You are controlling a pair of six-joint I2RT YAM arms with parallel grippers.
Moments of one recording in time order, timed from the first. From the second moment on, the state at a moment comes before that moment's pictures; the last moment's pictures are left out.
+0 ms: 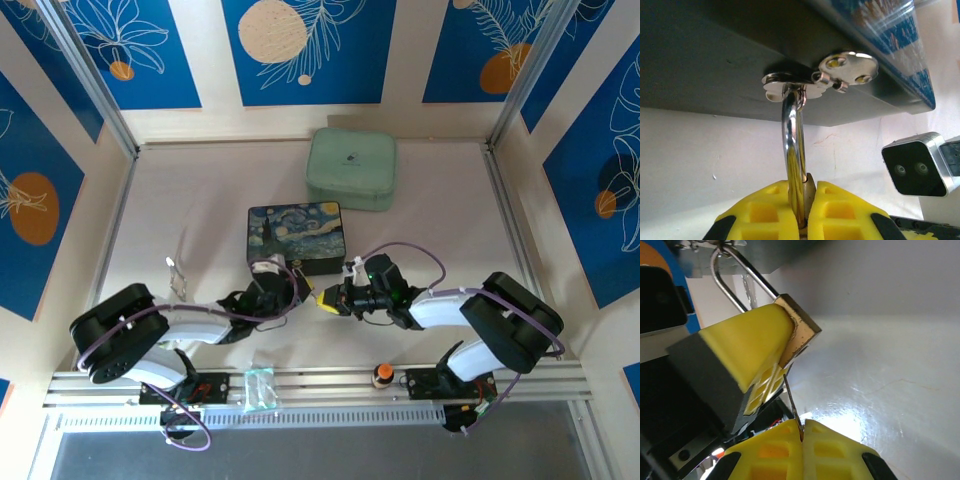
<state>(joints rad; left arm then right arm) -0.94 1.43 0.37 0.55 -0.12 -1.20 0.73 1.45 0.34 0.56 -0.62 1.29</state>
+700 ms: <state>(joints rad) -0.94 1.35 0.33 0.60 -0.17 -1.28 0.70 1.60 0.32 0.87 -0.67 1.45</state>
